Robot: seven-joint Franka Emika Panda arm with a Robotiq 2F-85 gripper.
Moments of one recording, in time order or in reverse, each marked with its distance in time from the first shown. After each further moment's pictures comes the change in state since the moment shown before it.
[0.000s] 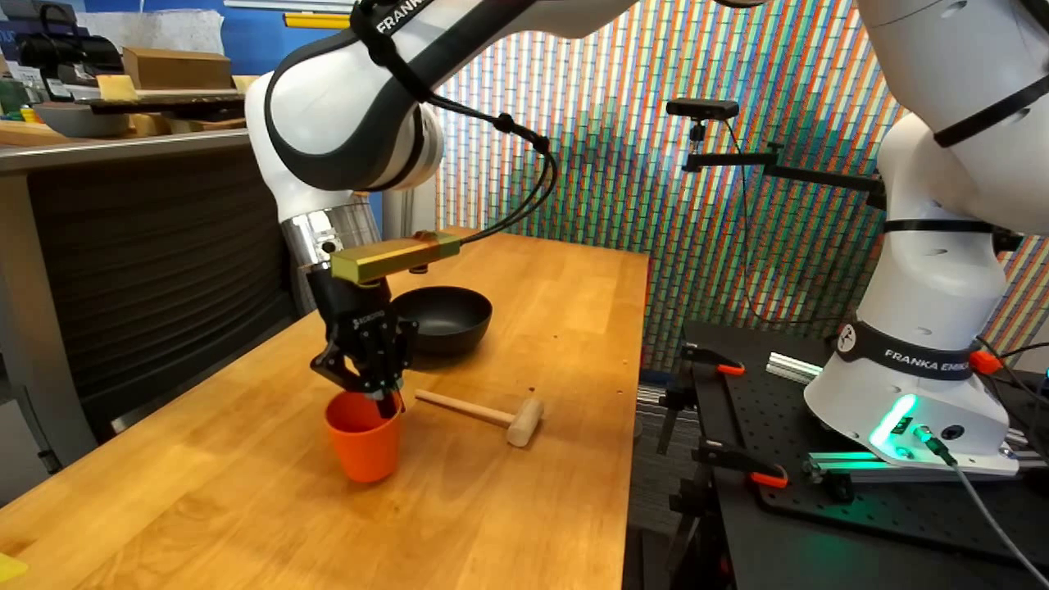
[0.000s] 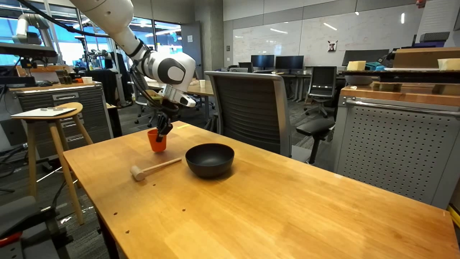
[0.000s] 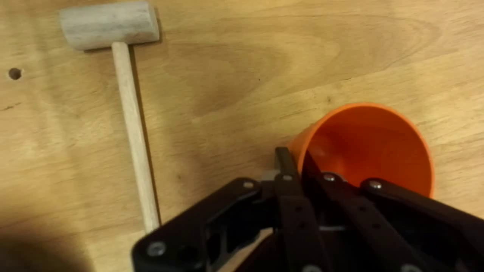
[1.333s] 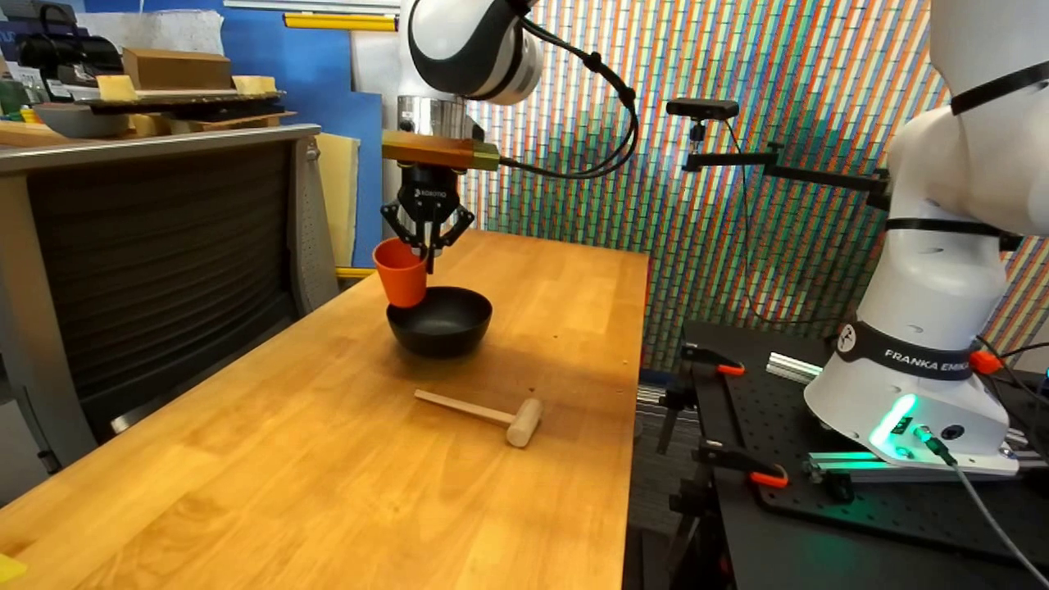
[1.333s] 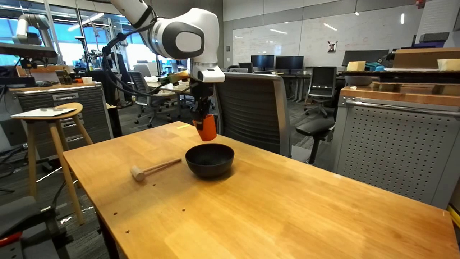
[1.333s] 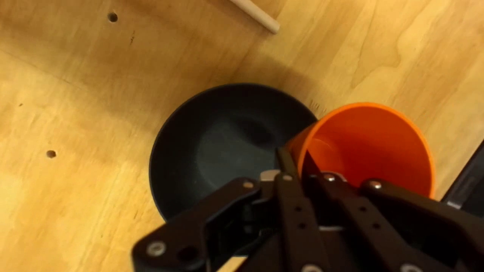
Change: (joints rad) arm -0.149 -0.343 -0.149 -0.362 0.001 0.344 0.513
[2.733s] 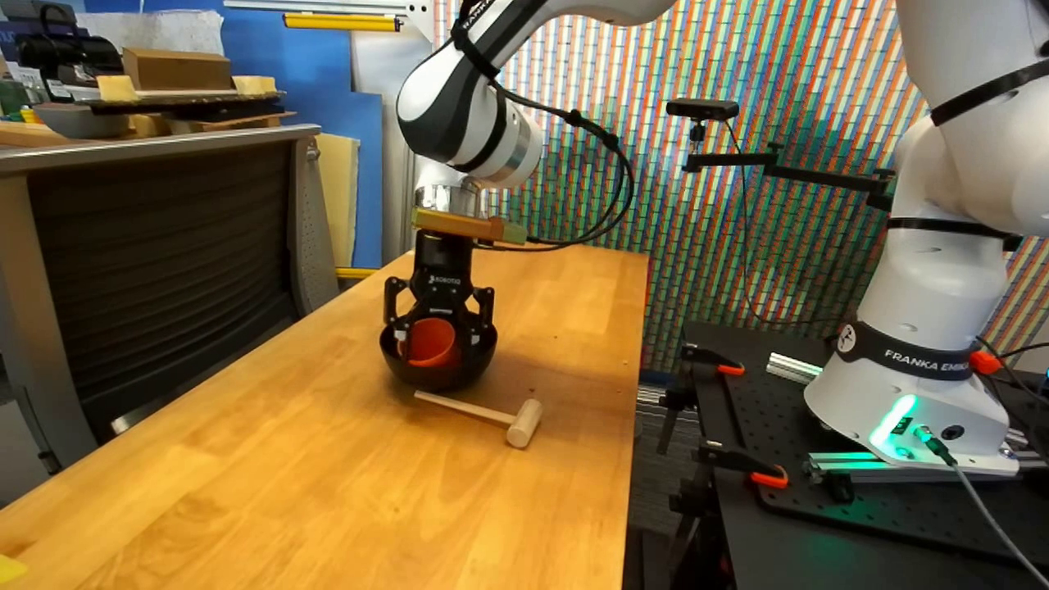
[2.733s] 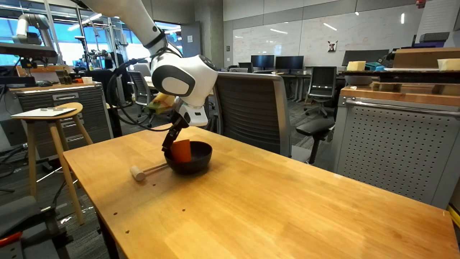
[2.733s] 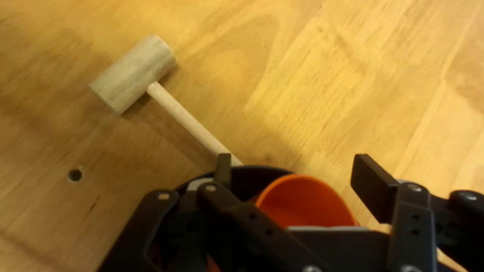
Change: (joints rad) arm -0.074 0.133 0.144 -0.053 0.442 -0.086 -0.485
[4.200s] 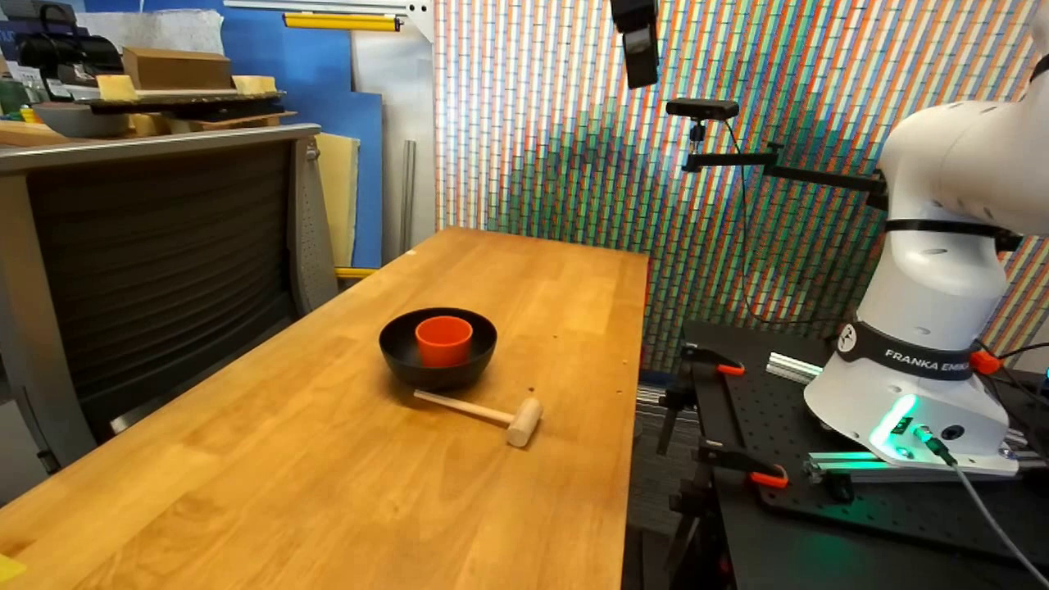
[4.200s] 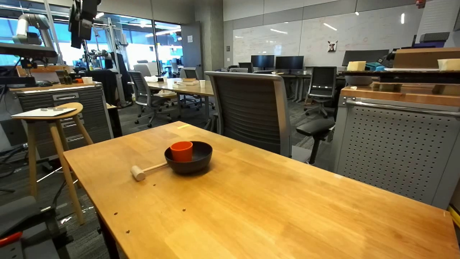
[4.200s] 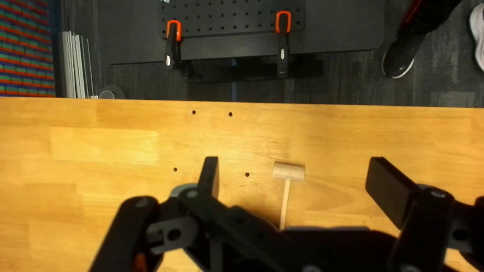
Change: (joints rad) arm 0.189 -0.797 0.117 -0.051 -0.687 -0.791 -0.073
